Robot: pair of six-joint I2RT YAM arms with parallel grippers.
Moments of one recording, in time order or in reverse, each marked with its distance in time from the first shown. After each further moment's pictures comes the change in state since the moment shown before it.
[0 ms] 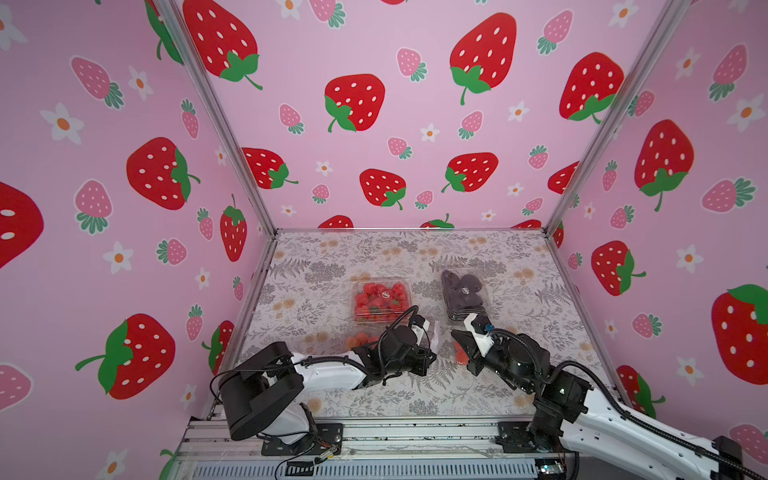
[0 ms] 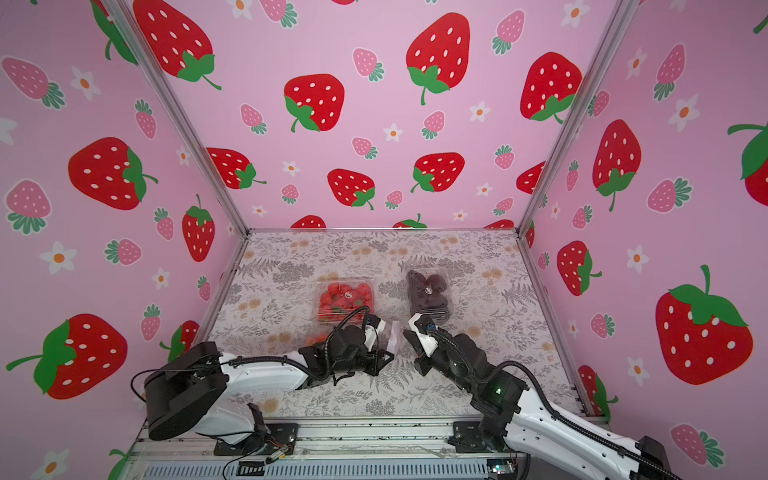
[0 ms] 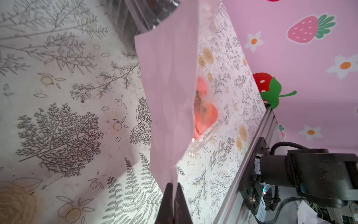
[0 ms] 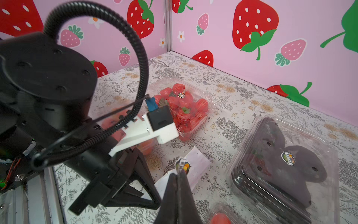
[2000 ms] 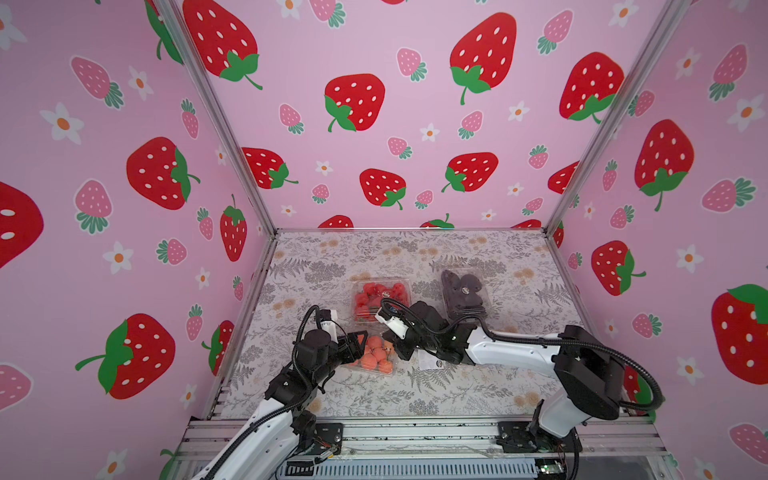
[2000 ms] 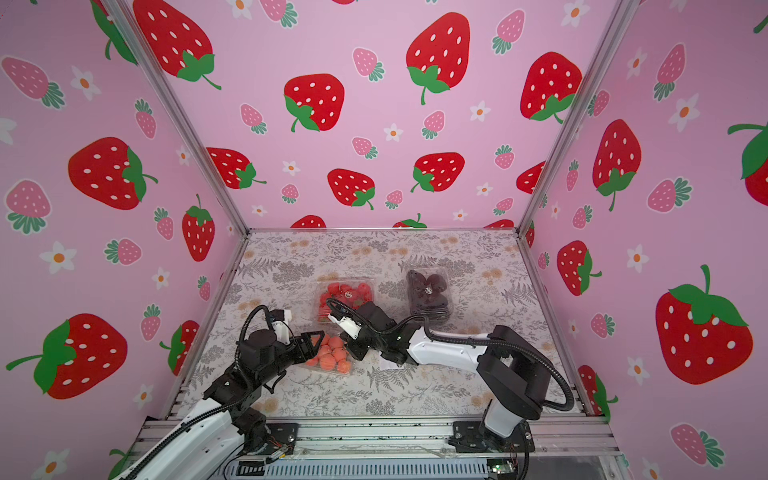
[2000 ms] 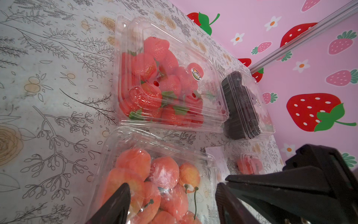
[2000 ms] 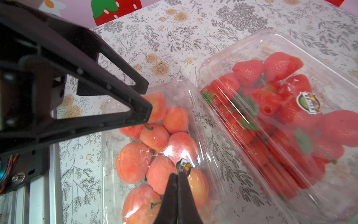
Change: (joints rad) left arm 0.570 -0.918 -0.339 -0.443 -0.066 0.029; right arm 0.082 1.033 0.546 0.113 -0.270 -0.026
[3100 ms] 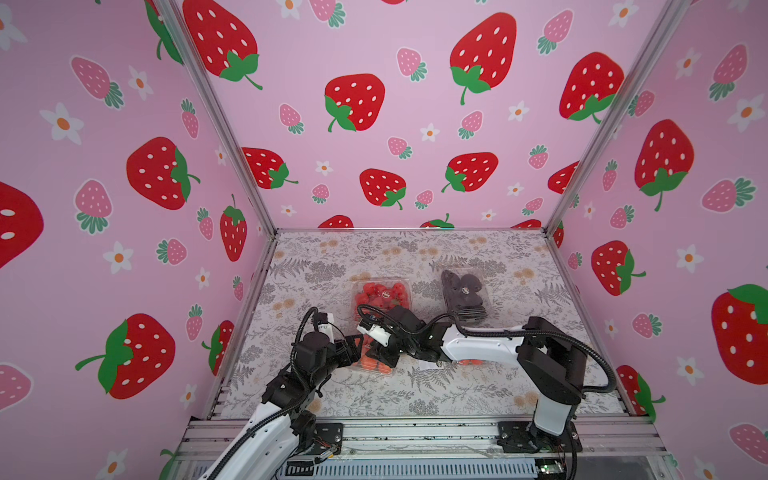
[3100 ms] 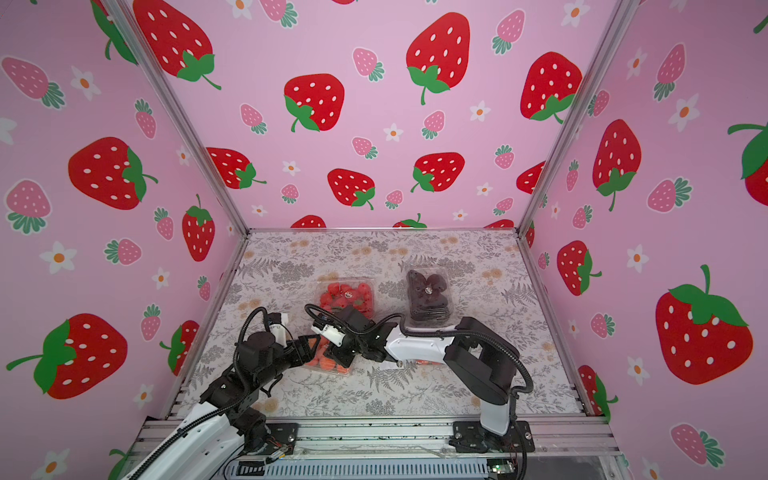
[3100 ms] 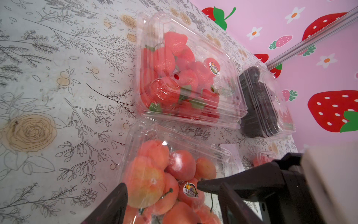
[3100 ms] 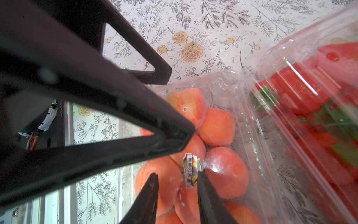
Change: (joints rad) left arm 0.016 -0.043 0.003 -0.113 -0.042 0.032; right arm 0.047 0.182 0.143 -0.069 -0.102 0.003
